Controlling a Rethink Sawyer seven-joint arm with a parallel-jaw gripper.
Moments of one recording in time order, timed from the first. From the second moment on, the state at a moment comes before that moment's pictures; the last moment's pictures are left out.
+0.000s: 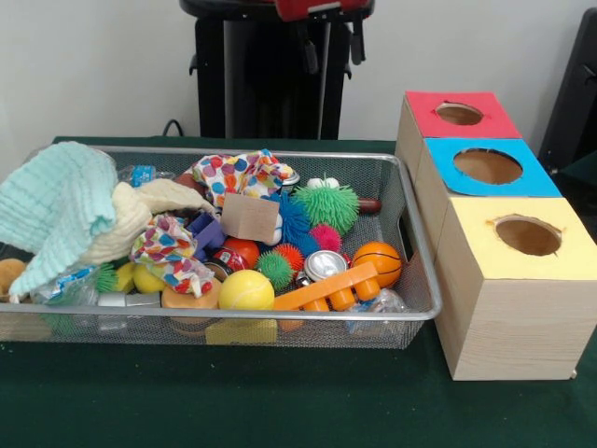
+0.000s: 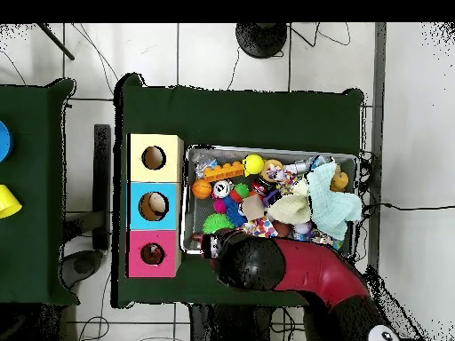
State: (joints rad) arm -0.68 -1.03 0.48 2.14 -0.10 0.64 1.54
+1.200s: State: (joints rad) arm -0.75 -0.86 0.60 1.62 -0.33 0.96 1.53
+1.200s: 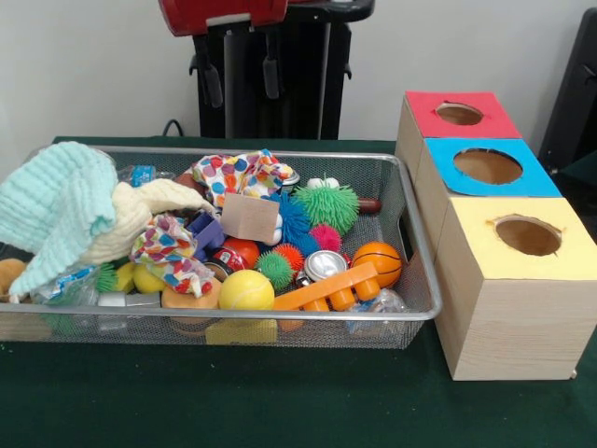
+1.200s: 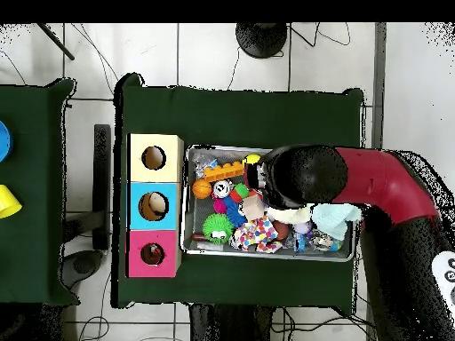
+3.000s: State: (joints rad) arm -0.74 -0.63 0.57 1.07 -0.32 1.20 1.53
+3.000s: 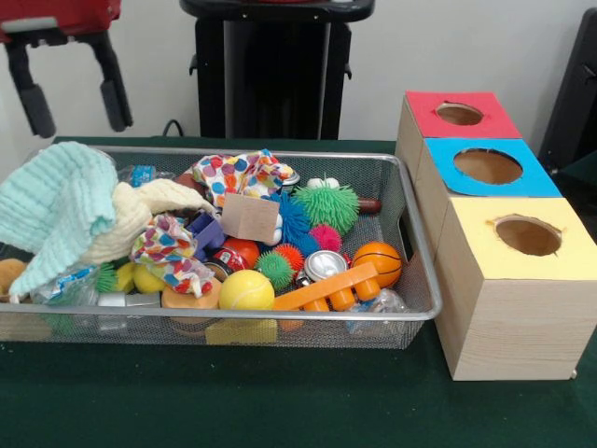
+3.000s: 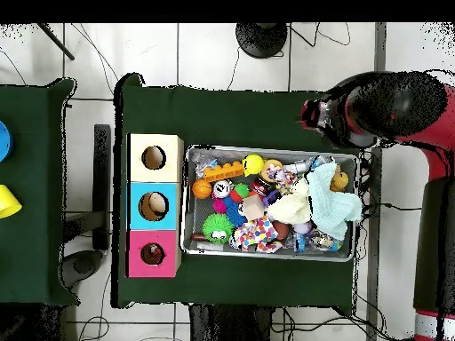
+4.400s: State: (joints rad) arm -0.76 -0.46 0.57 1.01 -0.37 1.19 1.53
